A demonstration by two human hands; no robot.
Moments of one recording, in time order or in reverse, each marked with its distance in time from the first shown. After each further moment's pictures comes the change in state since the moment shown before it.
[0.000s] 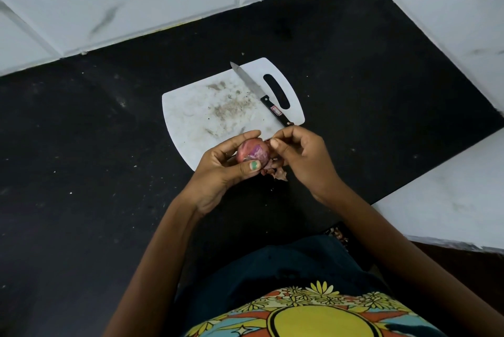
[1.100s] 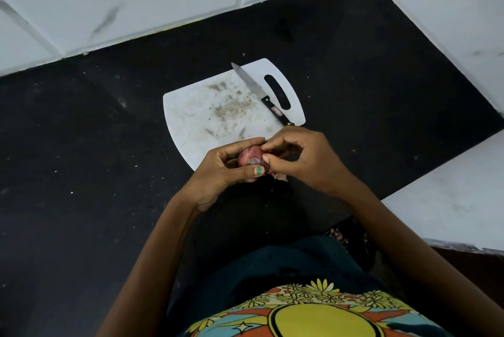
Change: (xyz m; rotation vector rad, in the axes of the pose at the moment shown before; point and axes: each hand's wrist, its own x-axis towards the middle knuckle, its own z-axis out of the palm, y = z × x) left_hand 0.000 0.006 0.000 0.147 -0.035 -0.017; right_hand 0.002 -0.016 -0.014 -0.366 -0.194 -0.254
